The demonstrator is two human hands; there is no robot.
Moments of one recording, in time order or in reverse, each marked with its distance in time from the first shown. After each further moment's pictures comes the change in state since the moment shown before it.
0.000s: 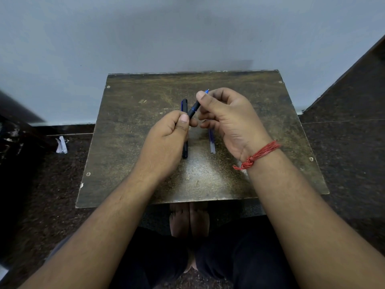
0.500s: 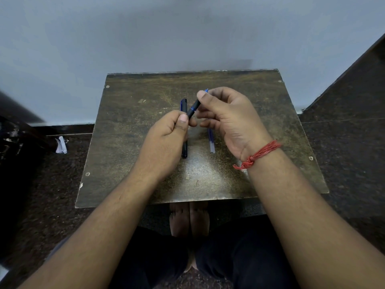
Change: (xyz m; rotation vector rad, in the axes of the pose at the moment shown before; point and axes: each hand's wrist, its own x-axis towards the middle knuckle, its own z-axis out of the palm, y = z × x) left_hand 0.000 -0.001 0.000 0.005 -0.006 0.003; right_hand -0.001 -0.002 -0.001 -0.010 0.002 0.012
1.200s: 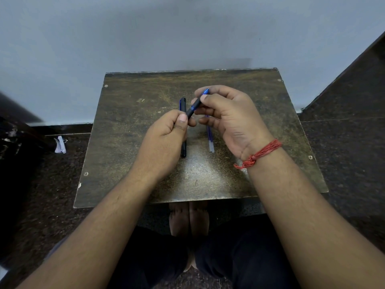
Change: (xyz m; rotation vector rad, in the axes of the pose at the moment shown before) left_hand 0.001 -0.003 0.000 0.008 -0.015 0.009; right_hand 0.000 -0.002 -0.001 -0.004 -0.027 -0.013
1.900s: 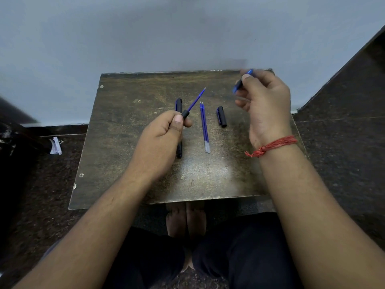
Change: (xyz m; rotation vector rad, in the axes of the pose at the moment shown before) left_hand 0.004 -0.009 0.000 -0.064 -0.027 0.015; right_hand 0.014 -0.012 -0.042 -0.054 0.443 -0.242
